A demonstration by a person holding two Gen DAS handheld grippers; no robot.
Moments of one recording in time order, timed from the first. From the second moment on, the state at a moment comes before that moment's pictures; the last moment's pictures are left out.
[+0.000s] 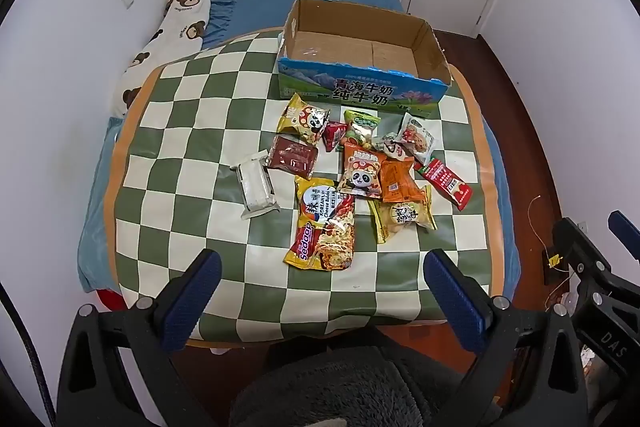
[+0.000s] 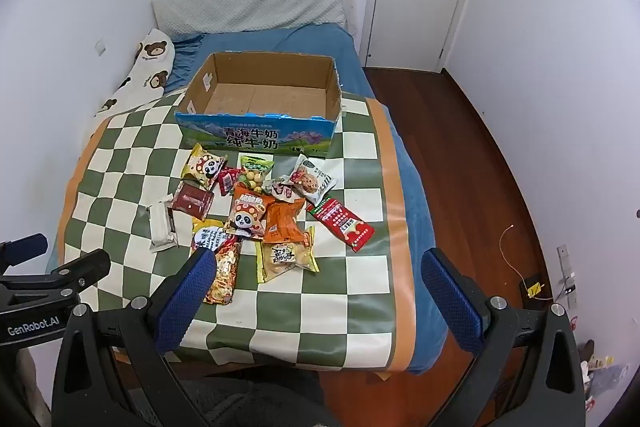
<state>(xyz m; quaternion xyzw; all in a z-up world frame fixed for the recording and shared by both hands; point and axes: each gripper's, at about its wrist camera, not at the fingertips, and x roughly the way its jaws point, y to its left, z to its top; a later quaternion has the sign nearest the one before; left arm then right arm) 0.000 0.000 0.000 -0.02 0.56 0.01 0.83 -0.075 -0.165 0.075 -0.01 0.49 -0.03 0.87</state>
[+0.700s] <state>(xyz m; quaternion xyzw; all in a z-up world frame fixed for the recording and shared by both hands) 0.004 0.009 0.003 -0.02 0.56 0.02 0.83 -0.068 -0.166 0.069 -0.01 0.50 -0.03 0.86</state>
